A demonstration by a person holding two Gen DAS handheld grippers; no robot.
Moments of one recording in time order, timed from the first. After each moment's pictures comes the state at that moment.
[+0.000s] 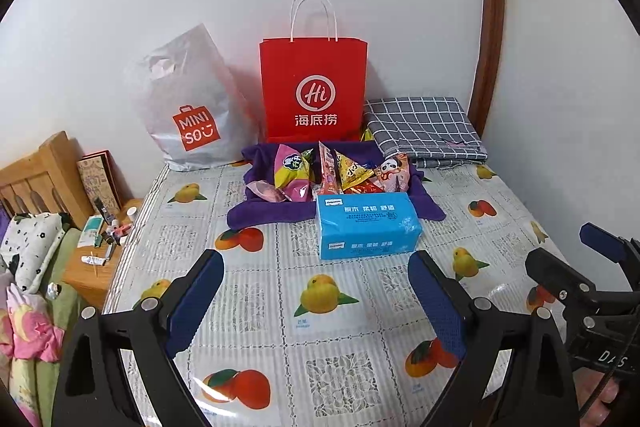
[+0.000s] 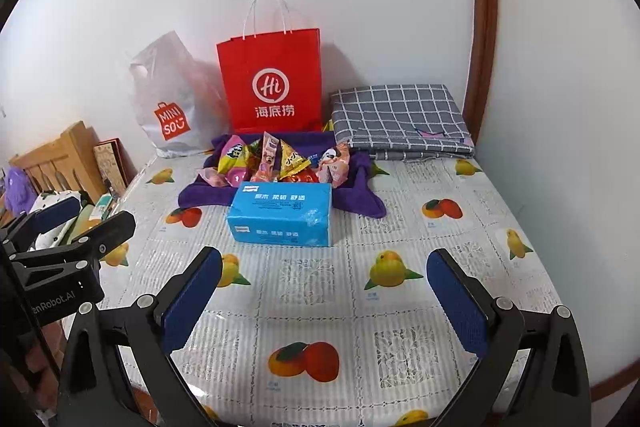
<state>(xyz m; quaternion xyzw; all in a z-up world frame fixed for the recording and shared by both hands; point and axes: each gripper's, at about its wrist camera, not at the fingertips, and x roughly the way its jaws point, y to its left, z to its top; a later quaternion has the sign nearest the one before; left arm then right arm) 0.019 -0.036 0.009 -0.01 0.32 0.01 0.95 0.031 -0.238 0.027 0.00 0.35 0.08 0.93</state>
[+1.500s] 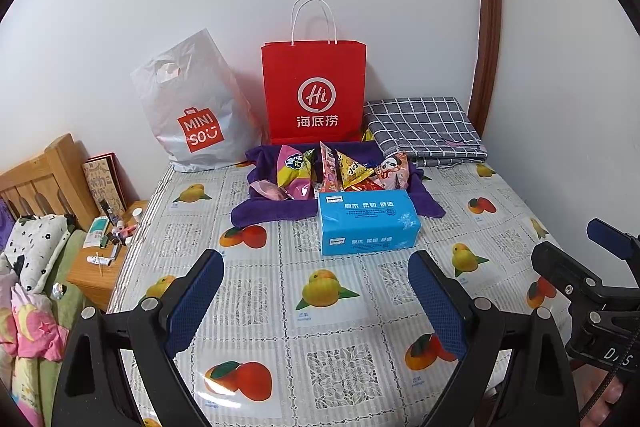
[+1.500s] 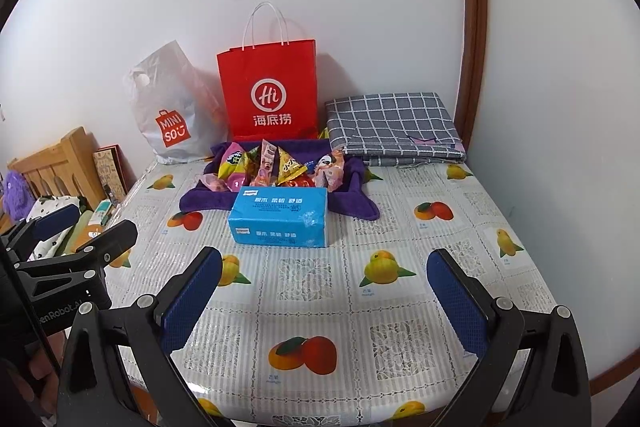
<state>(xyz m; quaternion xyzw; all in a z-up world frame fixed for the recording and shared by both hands) 0.007 -0.042 0.008 -0.01 0.32 0.02 0.95 0.016 -0.242 0.031 0.00 0.34 0.07 0.94</state>
